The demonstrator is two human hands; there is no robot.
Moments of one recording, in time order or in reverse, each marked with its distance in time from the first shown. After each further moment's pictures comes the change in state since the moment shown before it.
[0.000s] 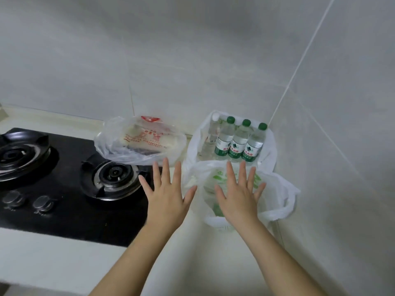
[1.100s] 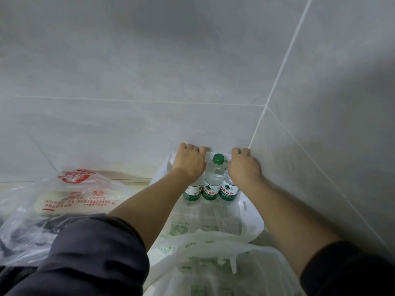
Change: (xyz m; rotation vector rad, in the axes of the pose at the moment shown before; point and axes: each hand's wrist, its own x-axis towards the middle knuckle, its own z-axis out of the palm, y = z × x) left_hand 0.339 0.150 0.107 0.488 -0.121 0.589; right_hand 0.316 0.108 -0.018 -0.261 0.022 0.188
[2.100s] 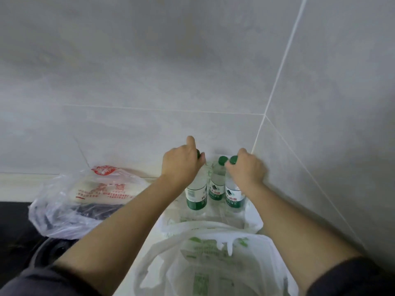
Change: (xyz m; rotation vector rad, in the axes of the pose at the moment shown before) left_hand -0.095 -0.012 -0.090 -0.379 0.236 -0.358; right_hand -0.063 -0.009 -0.057 0.263 0.212 0.022
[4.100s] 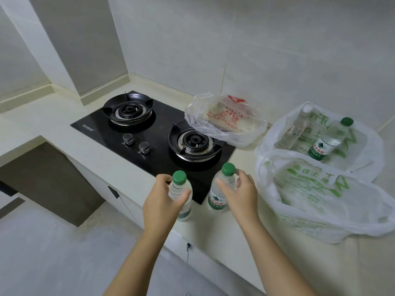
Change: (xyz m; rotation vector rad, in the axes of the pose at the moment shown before) left_hand -0.457 -0.140 -0.063 -0.419 0.246 -0.922; right_hand -0.381 -0.124 0.044 0.835 -0.423 -0.267
